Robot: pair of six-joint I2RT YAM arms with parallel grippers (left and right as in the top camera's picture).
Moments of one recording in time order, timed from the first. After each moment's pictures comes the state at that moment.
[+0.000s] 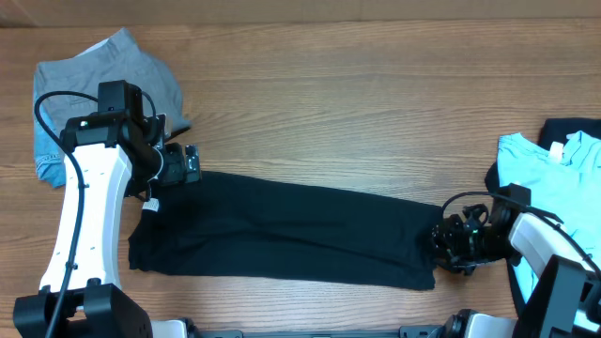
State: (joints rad) left arm 0.13 1.56 1.33 -1.20 0.12 -0.07; right arm -0.36 1.50 0.58 -0.81 -0.59 0.35
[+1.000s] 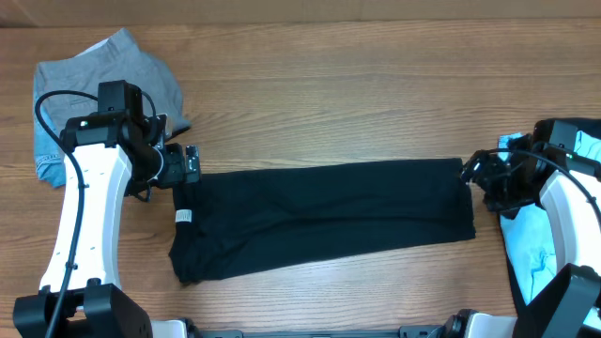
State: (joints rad) left arm 0.13 1.56 1.33 -1.20 0.12 -0.05; right arm -0.36 1.51 1.02 -0.86 -0.29 0.30
